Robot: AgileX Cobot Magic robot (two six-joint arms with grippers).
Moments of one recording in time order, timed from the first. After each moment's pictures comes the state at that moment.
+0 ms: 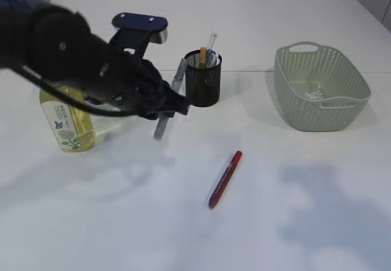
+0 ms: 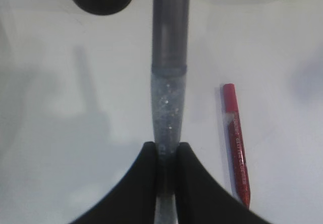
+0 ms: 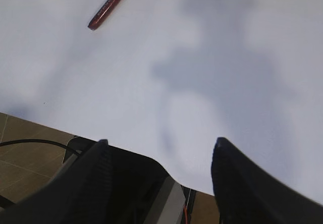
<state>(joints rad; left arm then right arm) -0.64 1.78 -1.21 -0.02 0.41 -0.17 0.39 0.94 -0.98 0.06 1.25 0.20</state>
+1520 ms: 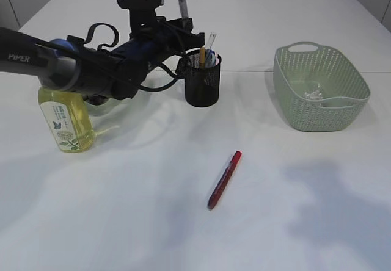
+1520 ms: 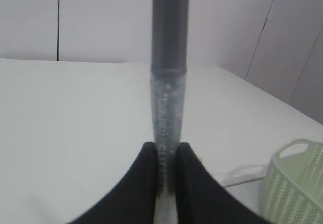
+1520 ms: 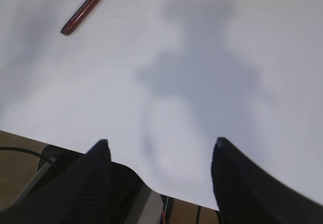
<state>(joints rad) -0.50 2.27 -1.52 -0.07 -0.66 -0.15 0.39 0.94 -0.98 -0.03 1.25 0.20</state>
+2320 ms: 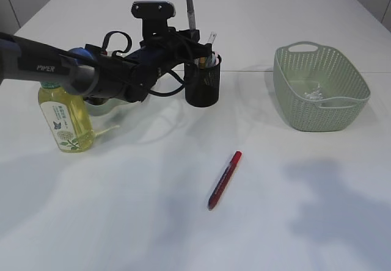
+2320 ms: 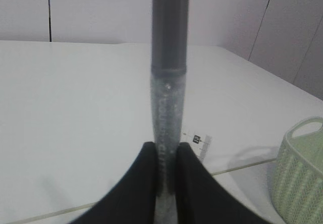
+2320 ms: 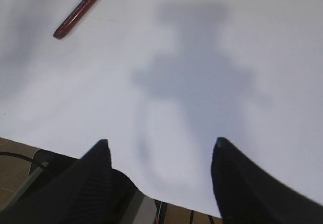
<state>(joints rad) -0.50 2.38 -1.65 -0.05 -0.58 -0.15 0.39 0.94 -0.98 -0.06 1.24 0.20</state>
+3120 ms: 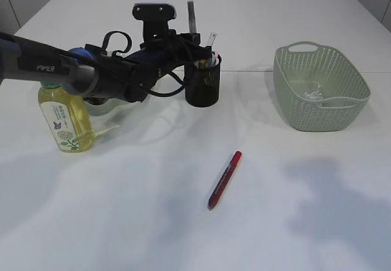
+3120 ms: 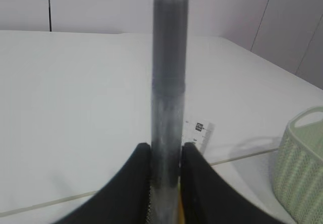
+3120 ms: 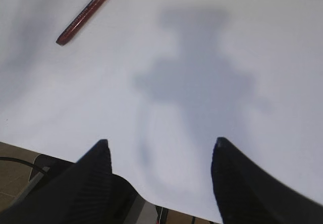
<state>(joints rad) -0.50 2.38 -1.65 -0.05 -0.55 -0.15 0.39 0.94 -0.98 -0.06 1.22 0.20</state>
